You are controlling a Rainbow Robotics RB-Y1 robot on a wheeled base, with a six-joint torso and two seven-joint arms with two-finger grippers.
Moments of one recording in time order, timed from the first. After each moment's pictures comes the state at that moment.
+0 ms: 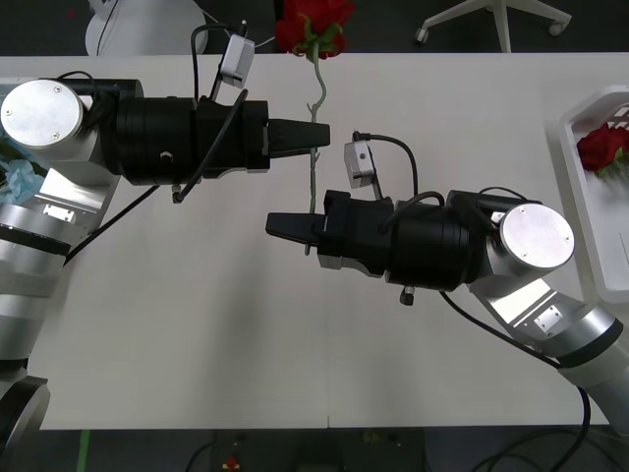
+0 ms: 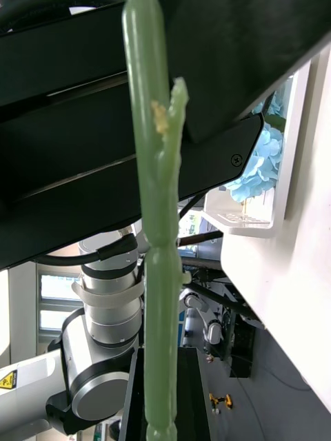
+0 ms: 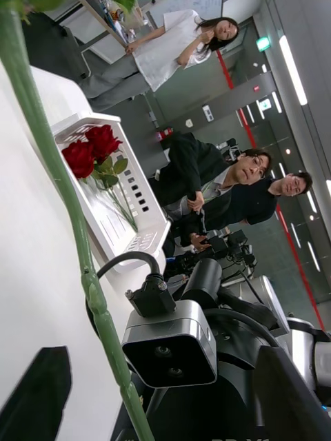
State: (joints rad) right arm -0.33 -0.48 0.46 -1.76 -1.97 0.80 1.75; left arm -0.58 0.40 -0.09 -1.52 1.80 1.23 -1.88
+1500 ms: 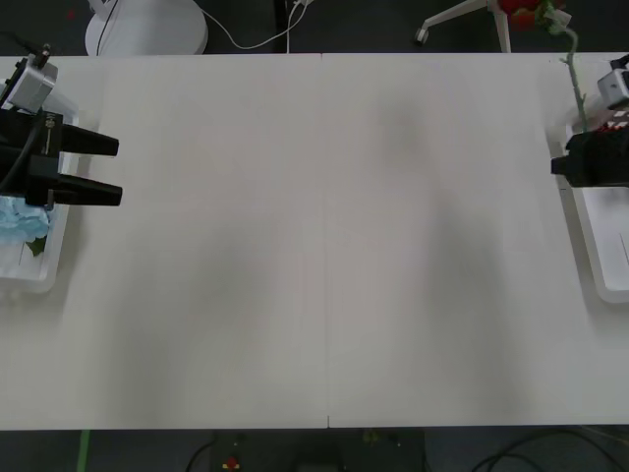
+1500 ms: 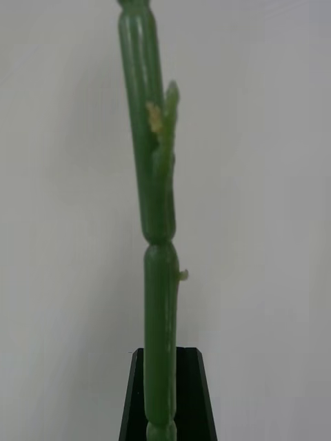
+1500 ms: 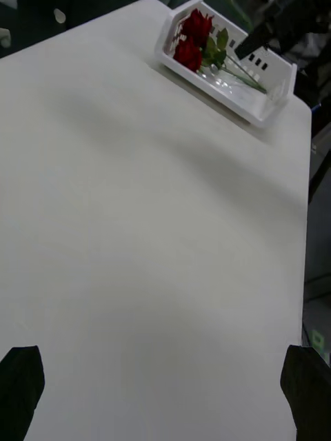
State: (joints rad) right arm -0.35 -0.94 -0.03 -1.68 -1.16 1.20 1.52; left arm -0.46 0.75 0.27 -1.49 1.66 1.66 -2.51
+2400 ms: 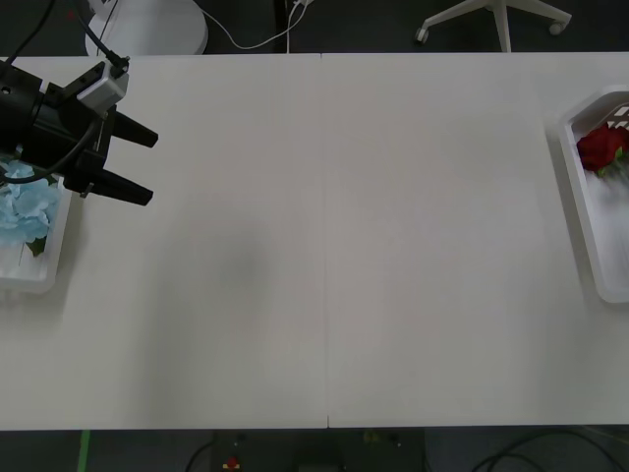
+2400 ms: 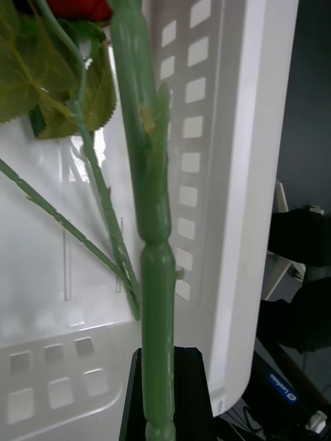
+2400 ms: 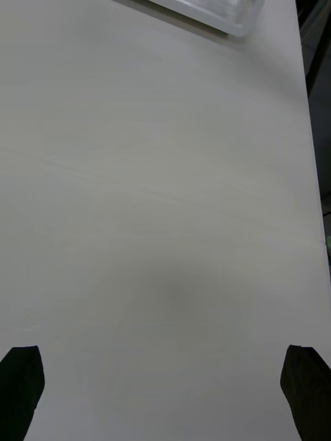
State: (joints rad) right arm -0.36 -1.09 -0.06 -1.20 -0.61 1.17 1.77; left arm -0.70 0.91 -0.16 -1.34 1.72 1.53 -2.71
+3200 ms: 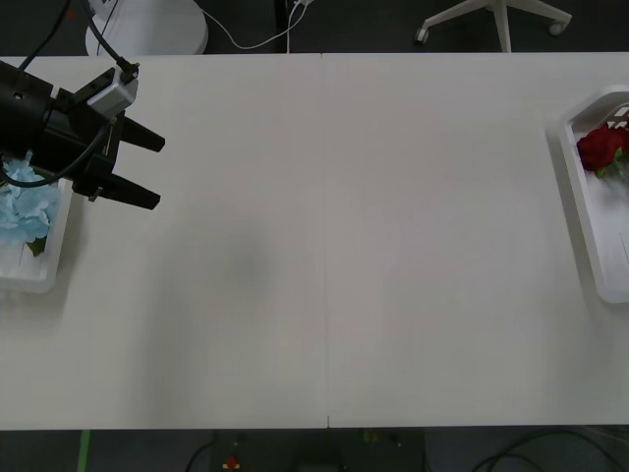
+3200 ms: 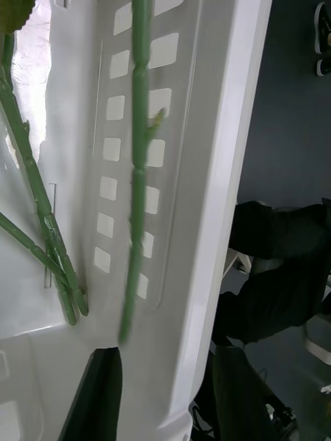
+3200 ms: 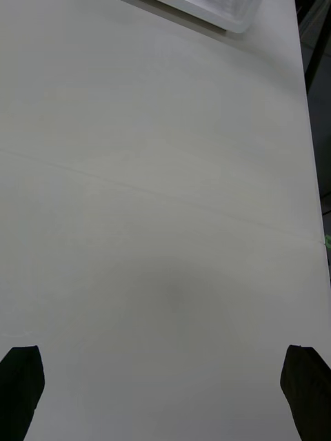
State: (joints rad) right arm -0.36 -1.03 0.02 -1.05 -0.41 0.97 1.77; left arm -0.71 0.93 -0.21 -1.34 1.75 1.50 -2.71
